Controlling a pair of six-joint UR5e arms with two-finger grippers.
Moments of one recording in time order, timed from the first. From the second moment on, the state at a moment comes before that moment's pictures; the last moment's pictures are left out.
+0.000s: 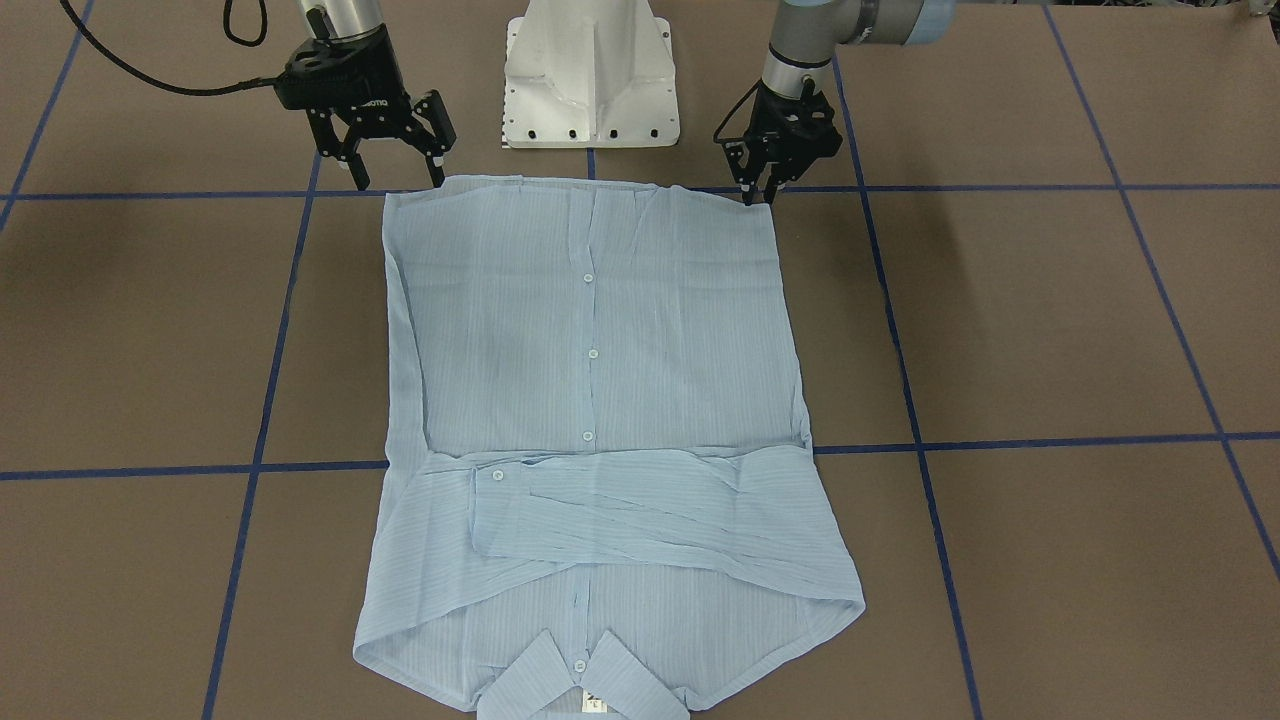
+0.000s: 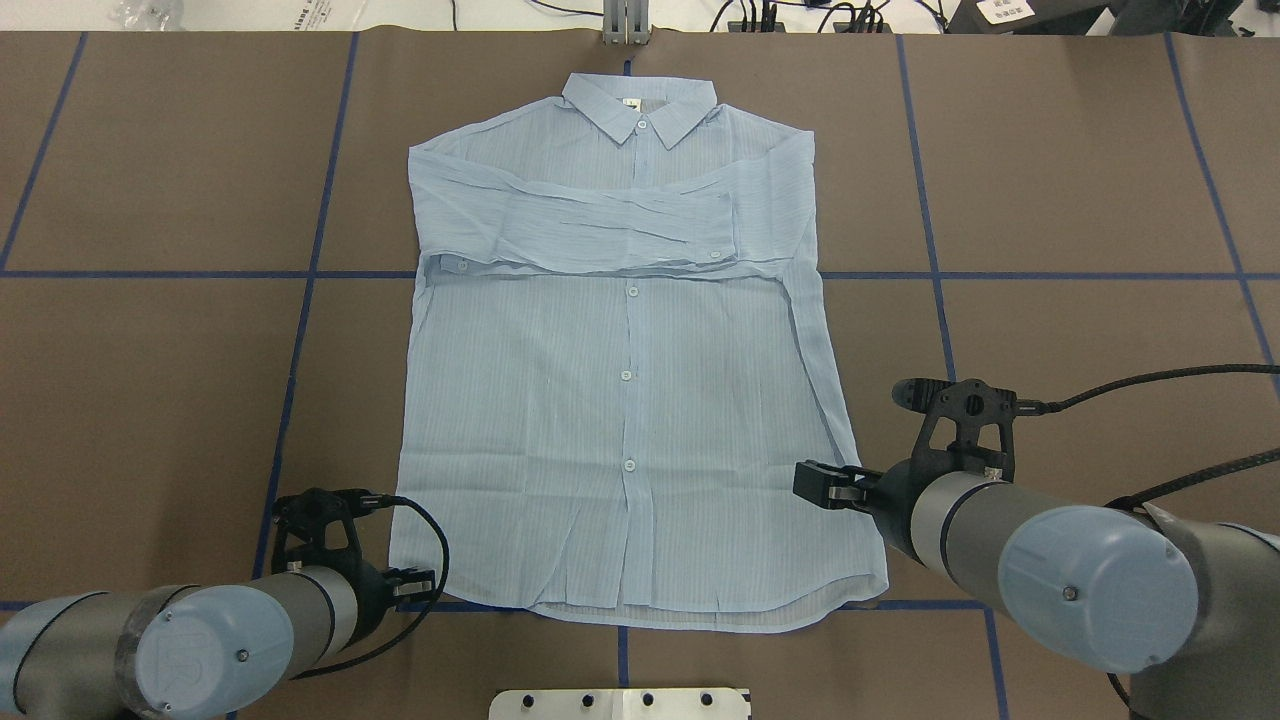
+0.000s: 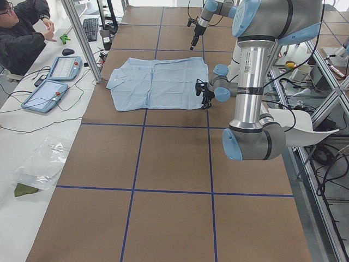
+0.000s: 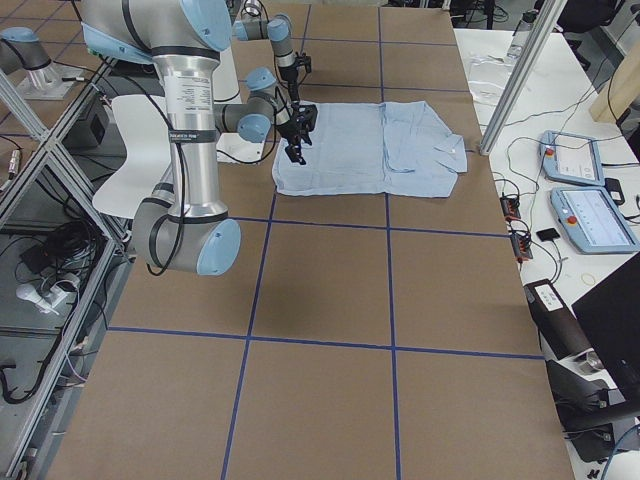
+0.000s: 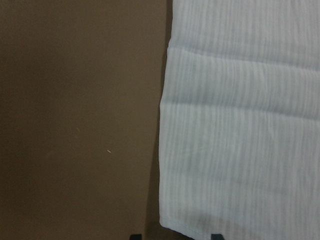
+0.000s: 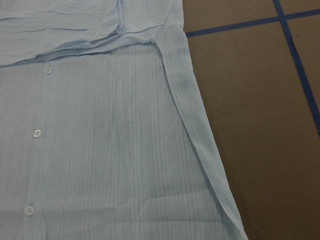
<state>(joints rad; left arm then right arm) -0.13 -1.68 -2.04 -1.88 -1.45 -1.58 0.24 -1.47 2.28 -1.45 1.37 1.52</state>
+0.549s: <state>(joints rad) -0.15 -1.68 -2.03 -1.88 -1.45 -1.58 0.24 -1.47 2.28 -1.45 1.37 1.52</state>
